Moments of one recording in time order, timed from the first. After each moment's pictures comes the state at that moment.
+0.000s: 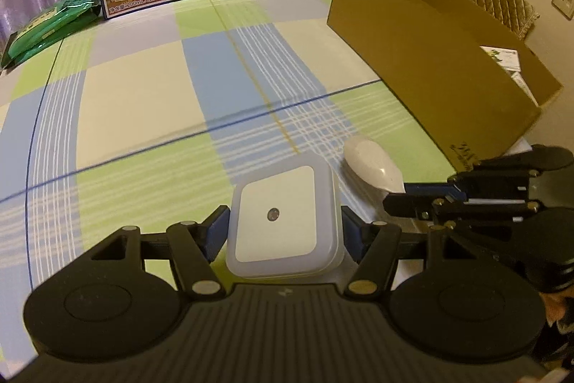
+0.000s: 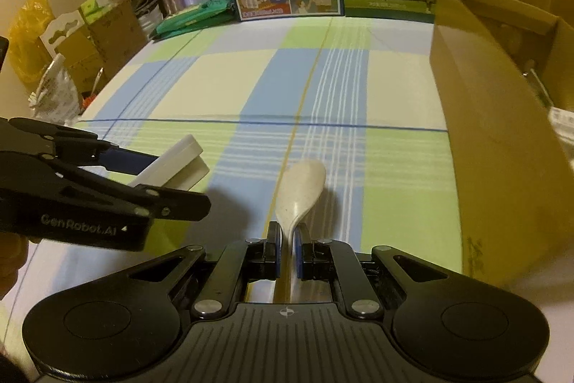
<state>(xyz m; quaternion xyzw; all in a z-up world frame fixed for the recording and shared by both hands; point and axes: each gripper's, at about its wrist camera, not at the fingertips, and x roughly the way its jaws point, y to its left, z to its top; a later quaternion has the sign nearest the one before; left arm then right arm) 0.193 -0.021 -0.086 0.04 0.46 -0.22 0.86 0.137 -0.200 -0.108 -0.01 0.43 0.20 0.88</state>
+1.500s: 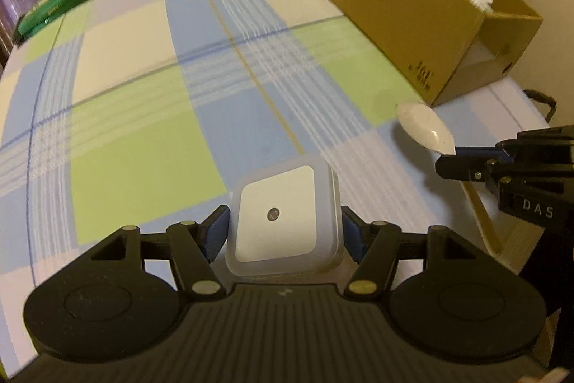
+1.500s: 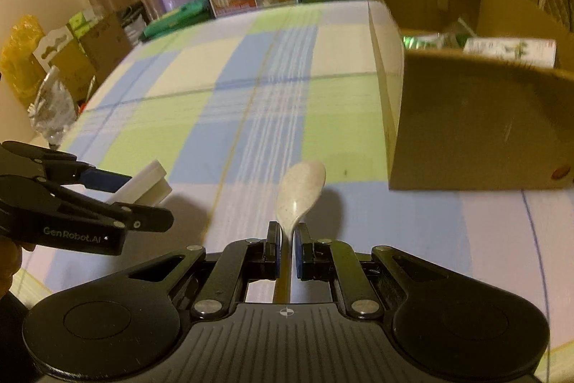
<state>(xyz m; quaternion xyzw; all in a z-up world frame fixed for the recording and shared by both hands) 0.116 -0.063 -0.096 0.09 0.50 -0.19 0.84 0.060 -0.264 -0.104 0.03 0.44 0.17 0.88</state>
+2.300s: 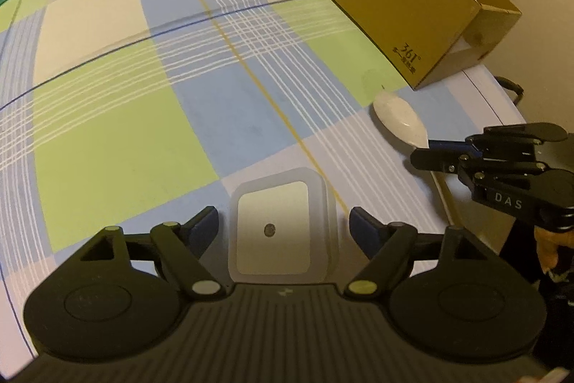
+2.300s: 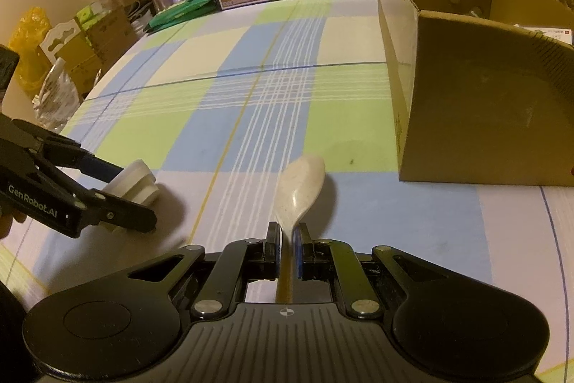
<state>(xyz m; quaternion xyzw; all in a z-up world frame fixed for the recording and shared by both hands) 0.138 -0.031 -0.110 0.06 0.54 -0.27 0.80 0.060 -0.266 -0.124 0.02 0.44 0.18 0.88</state>
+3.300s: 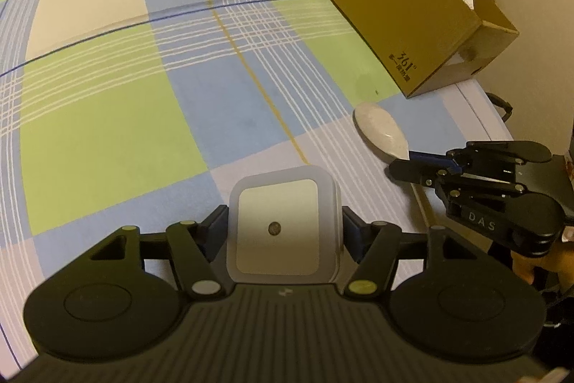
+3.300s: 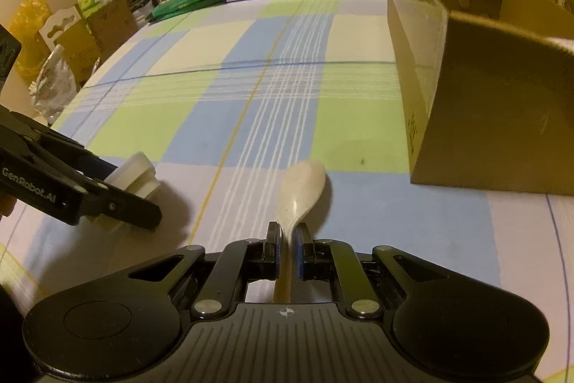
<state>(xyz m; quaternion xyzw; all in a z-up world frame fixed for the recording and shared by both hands) 0.136 -0.026 -0.107 0.01 0.55 -0.27 0.79 0.059 -0.252 -0.127 0.00 0.44 0.18 0.88</state>
